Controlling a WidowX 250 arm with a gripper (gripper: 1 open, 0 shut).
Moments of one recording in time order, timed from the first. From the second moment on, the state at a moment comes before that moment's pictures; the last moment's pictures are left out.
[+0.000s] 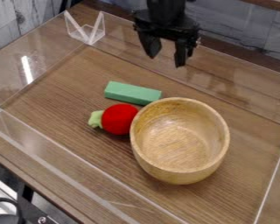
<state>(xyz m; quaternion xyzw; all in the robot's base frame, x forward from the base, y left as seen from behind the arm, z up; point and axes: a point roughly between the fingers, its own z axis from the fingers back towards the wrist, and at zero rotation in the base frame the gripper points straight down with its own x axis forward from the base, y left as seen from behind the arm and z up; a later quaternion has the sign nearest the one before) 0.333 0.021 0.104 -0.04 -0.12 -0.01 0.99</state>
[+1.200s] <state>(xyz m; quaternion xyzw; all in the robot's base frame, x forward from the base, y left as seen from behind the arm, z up) 0.278 0.050 0.071 -0.05 -0.04 -0.13 0.99</state>
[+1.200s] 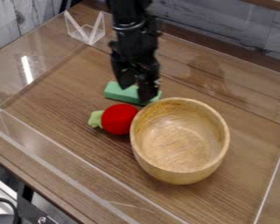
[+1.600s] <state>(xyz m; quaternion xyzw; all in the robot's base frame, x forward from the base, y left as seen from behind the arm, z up) 0.251 0.064 0.064 -0.05 -0.04 -0.16 0.99</state>
